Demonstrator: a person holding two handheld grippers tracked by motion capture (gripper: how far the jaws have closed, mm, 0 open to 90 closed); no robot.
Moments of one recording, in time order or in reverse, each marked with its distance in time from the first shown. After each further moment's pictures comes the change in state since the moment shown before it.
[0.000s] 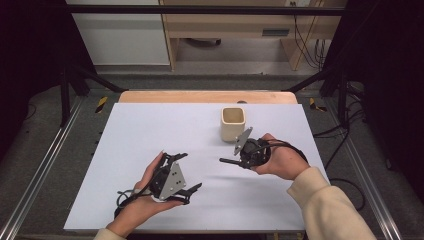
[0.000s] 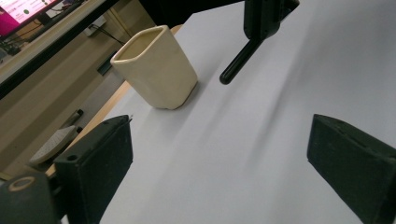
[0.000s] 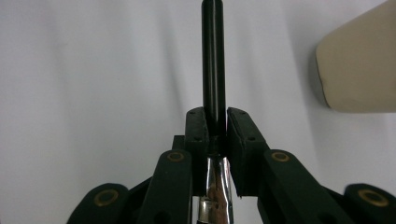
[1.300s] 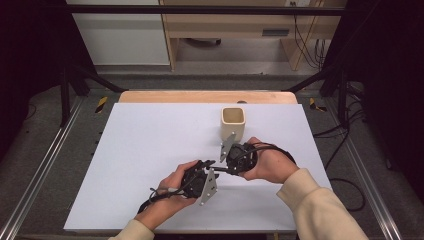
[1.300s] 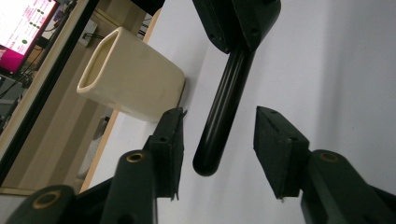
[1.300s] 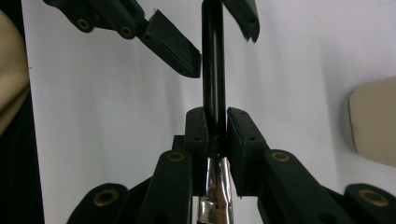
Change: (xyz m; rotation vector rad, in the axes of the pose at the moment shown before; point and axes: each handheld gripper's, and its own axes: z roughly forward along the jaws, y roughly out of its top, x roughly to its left) left arm -0.030 0.014 0.062 0.099 0.029 0.259; right arm 0.024 0.034 0.000 -0.002 0.063 -0.075
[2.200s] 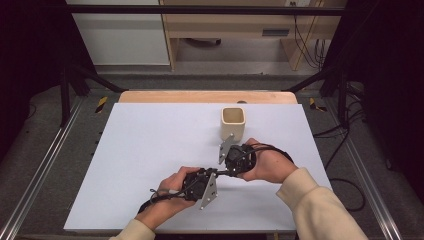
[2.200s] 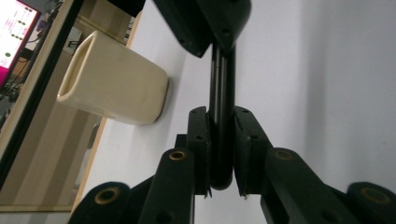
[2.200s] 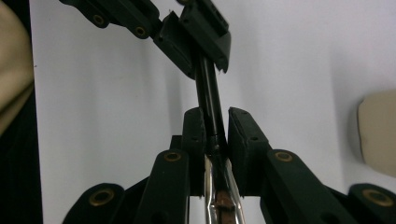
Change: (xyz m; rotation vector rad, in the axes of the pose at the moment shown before) left arm -0.007 -0.003 0.000 0.027 -0.055 0.097; right arm 0.001 0.001 0.005 -0.012 0.020 -0.026
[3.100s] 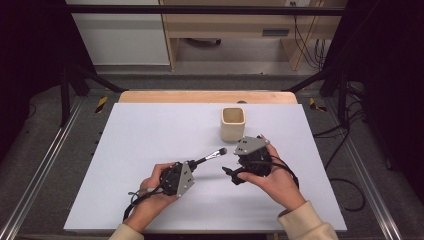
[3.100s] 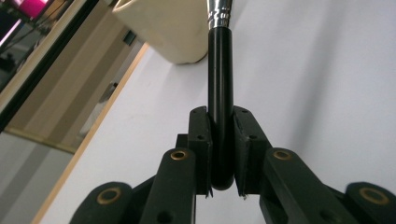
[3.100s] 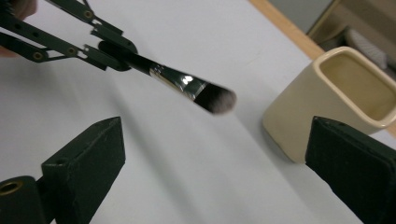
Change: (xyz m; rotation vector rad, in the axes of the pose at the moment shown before) left arm 0.018 -0.055 -0.025 0.066 0.135 -0.277; right arm 0.019 -0.035 -0.009 -0.434 -0.382 0.333
